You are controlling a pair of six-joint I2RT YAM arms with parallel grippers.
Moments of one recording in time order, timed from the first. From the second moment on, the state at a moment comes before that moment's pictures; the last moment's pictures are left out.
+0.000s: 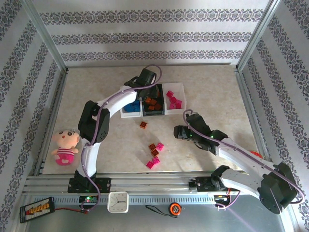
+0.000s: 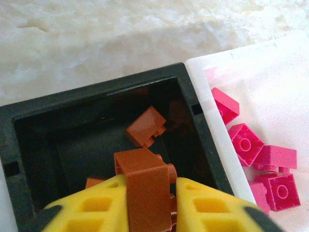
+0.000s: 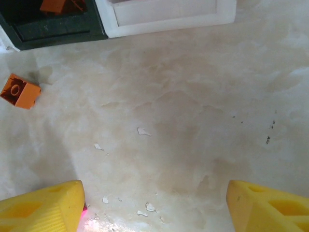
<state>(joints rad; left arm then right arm) -0.50 2.13 1.76 -0.48 0.00 -0.37 0.62 1.03 0.58 -0.42 0.08 0.58</state>
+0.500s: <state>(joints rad) -0.50 1.81 1.61 -0.44 0.10 -0.42 0.73 1.11 0.61 -0.42 0.03 0.55</state>
